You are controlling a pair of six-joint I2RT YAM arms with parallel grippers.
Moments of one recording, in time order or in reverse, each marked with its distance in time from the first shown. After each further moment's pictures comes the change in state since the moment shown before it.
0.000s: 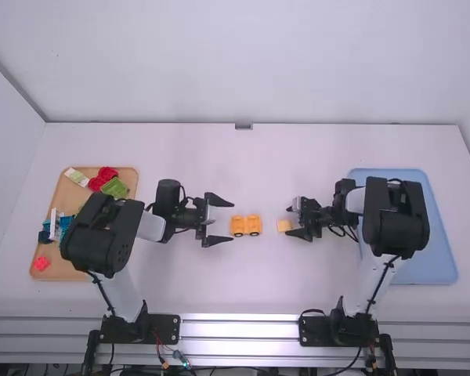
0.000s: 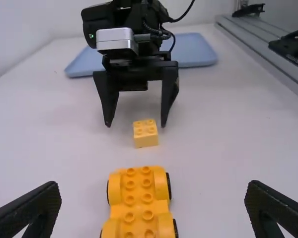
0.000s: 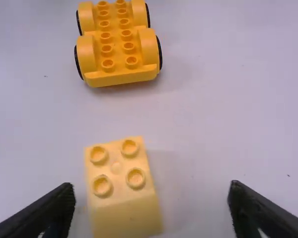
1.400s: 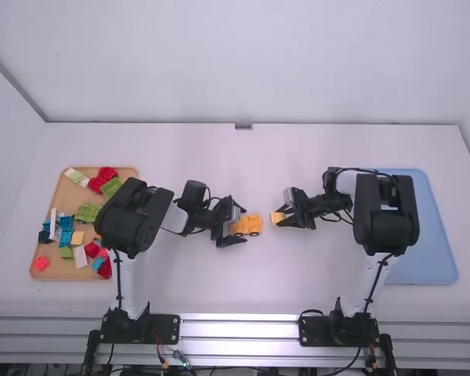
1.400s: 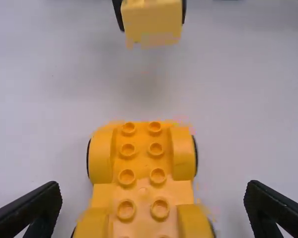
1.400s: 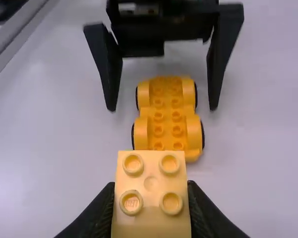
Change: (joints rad) left arm -0.140 0.235 0.195 -0.150 -0.254 0.017; right arm 0.103 0.003 0.235 -0.510 -0.076 -0.231
